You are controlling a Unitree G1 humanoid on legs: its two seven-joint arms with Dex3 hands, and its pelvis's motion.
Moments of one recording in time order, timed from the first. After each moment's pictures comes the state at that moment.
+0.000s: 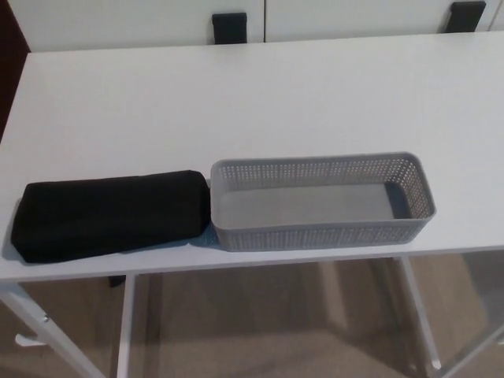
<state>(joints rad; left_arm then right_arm) 0.47 0.58 0.68 0.11 -0.09 -0.24 -0.15 0.34 -0.35 -0.19 0.71 0.07 -0.27 0.24</state>
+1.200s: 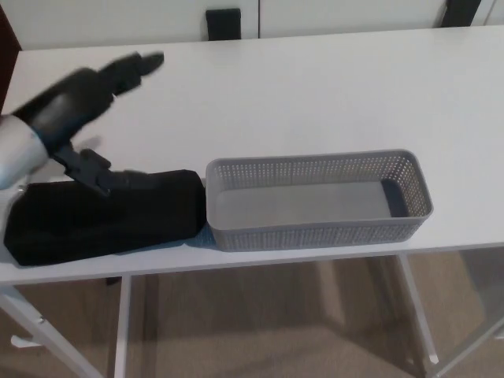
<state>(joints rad) -0.53 0.75 -0.34 0.09 0.15 0.26 -0.40 0.34 -0.36 -0.17 0.64 0.06 -0.21 0.23</state>
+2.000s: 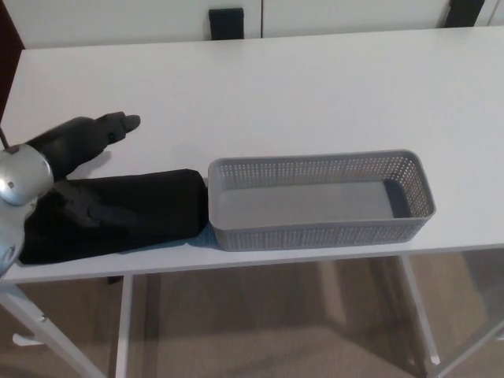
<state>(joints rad) -0.52 0.73 -0.39 0.17 0.28 0.36 -0.48 0.34 -0.38 -0.16 0.59 0.05 -0.12 0.24</state>
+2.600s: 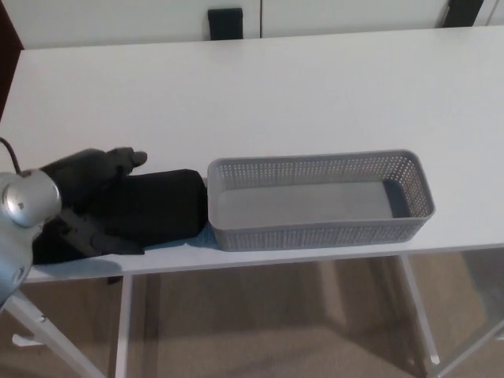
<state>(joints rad) -0.46 0.72 -0.41 0.17 0.31 0.37 -0.53 0.32 -0.39 -0.16 0.60 0.05 -0.11 0.26</state>
